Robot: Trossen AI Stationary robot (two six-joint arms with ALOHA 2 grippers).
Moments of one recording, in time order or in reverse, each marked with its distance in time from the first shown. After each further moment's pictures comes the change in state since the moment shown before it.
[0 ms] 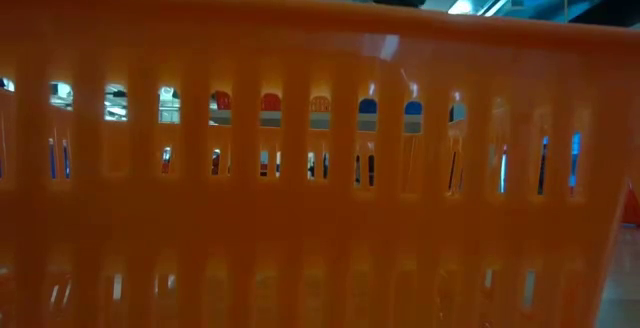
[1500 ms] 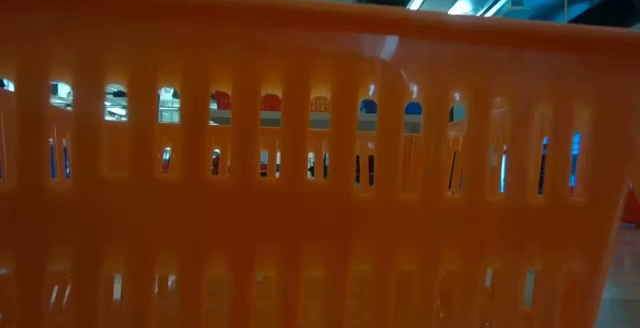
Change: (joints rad) left arm 0.000 0.000 0.000 0.000 0.000 0.004; right arm -0.025 0.052 0.002 0.151 -0.026 -0.120
